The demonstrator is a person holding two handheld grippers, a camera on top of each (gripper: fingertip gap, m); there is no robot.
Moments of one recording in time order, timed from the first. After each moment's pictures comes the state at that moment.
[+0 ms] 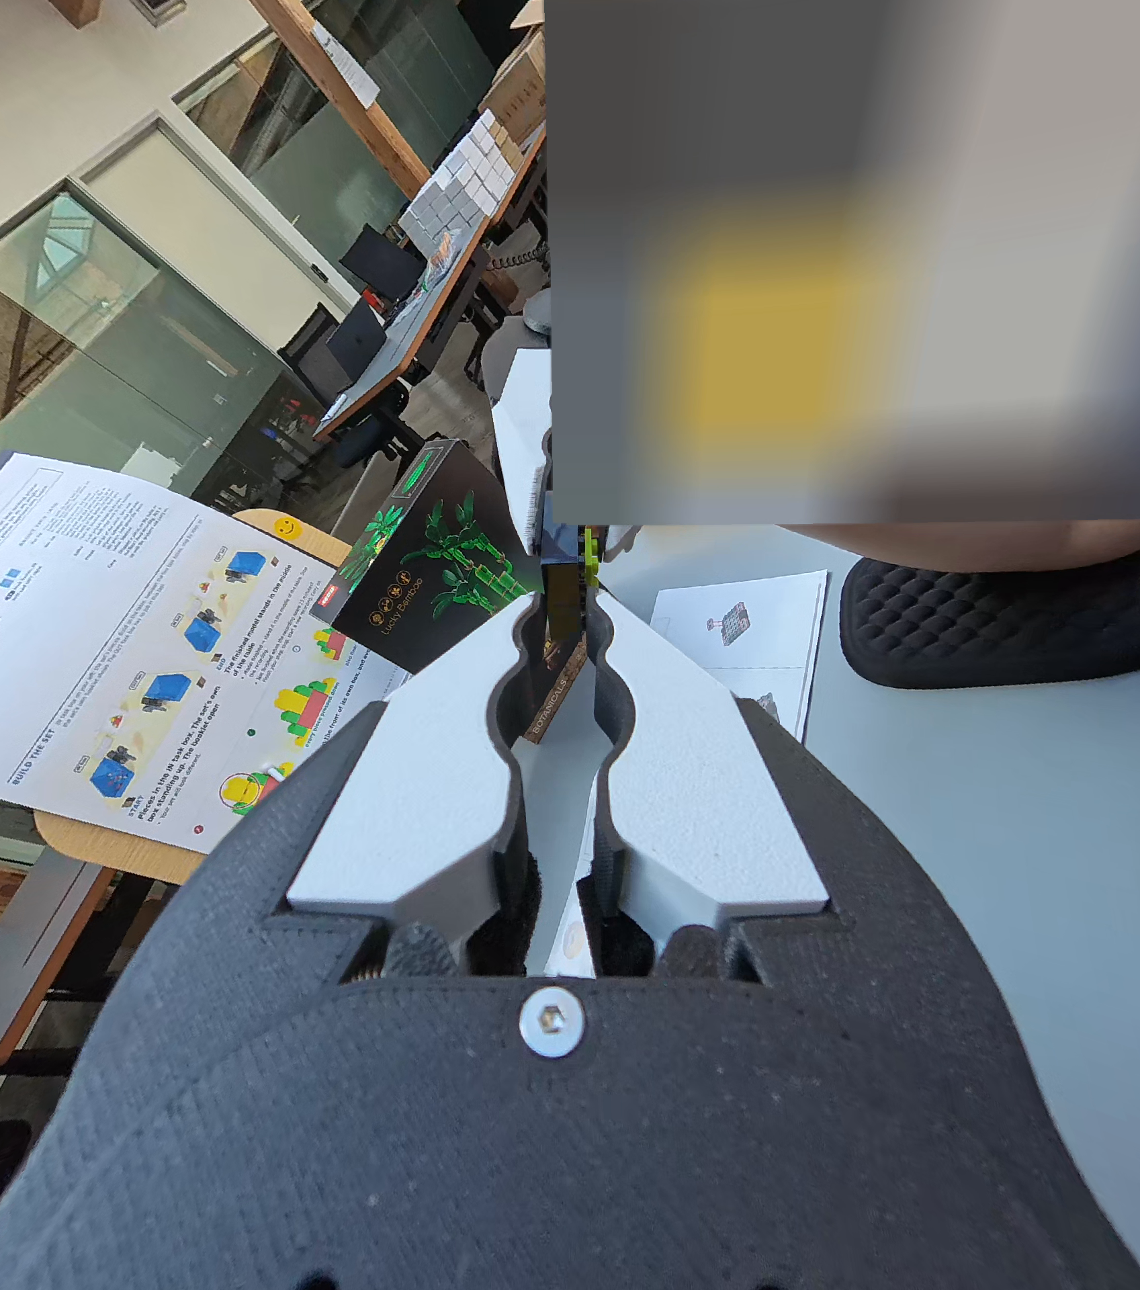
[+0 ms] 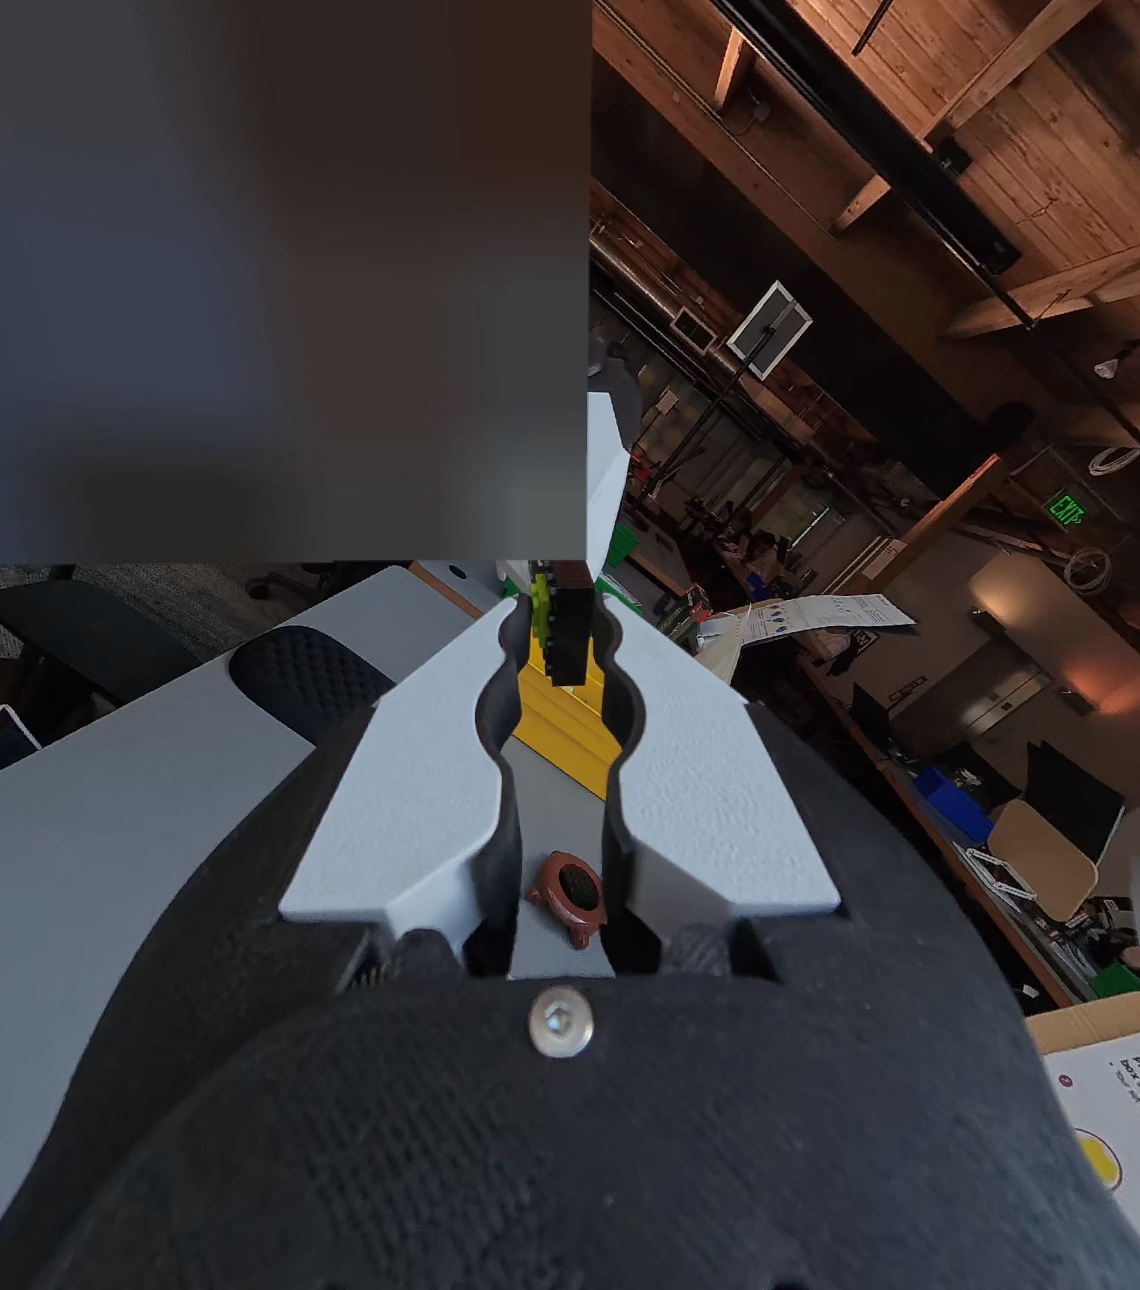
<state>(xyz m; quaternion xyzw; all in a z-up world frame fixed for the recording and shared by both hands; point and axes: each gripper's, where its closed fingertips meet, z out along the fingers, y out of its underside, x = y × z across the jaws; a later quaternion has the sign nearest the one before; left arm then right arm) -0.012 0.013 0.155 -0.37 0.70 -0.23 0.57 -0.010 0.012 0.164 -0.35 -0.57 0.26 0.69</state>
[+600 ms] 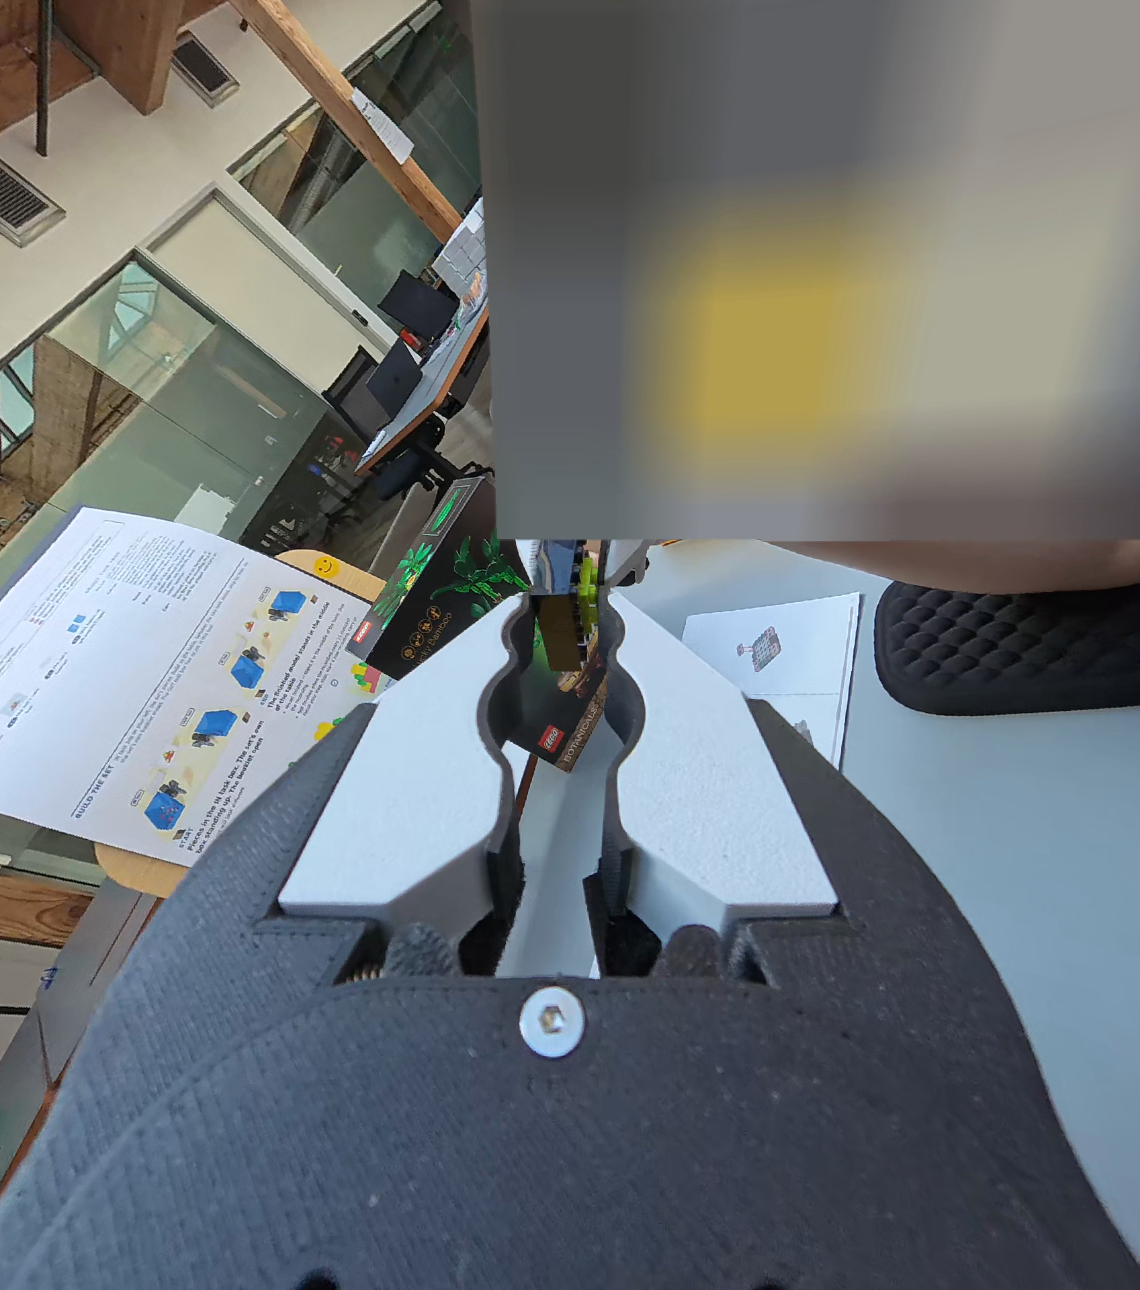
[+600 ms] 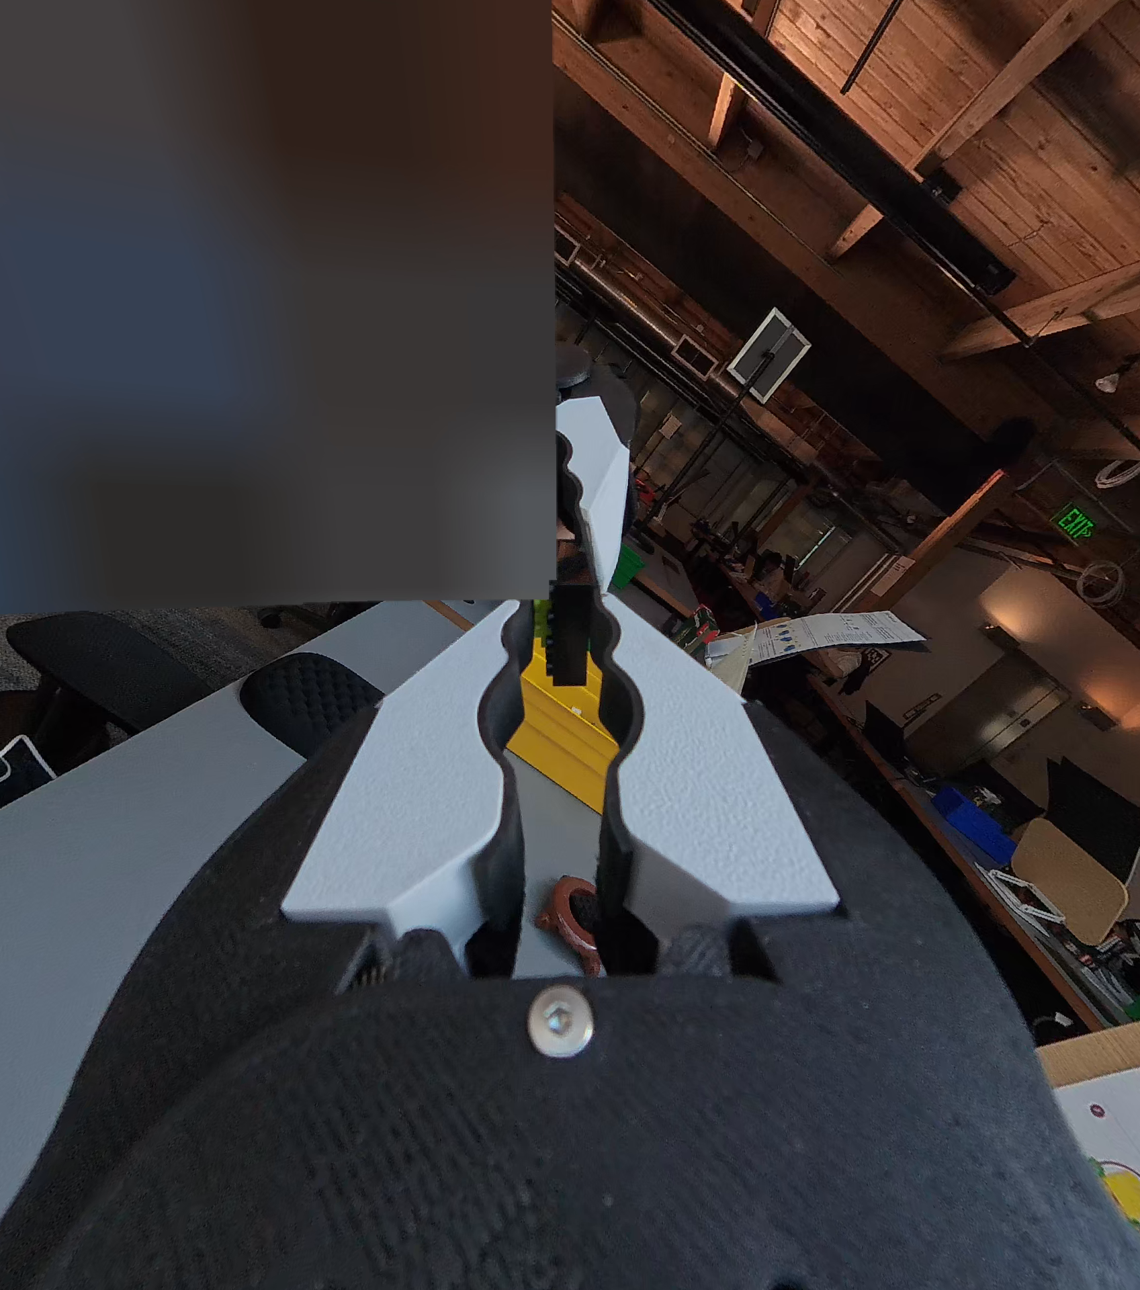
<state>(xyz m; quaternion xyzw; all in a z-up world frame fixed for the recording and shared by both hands) -0.004 0.006 0.165 -0.35 0.69 -0.22 0.60 -0.009 0.008 0.170 -0.35 -0.56 0.28 0.70</state>
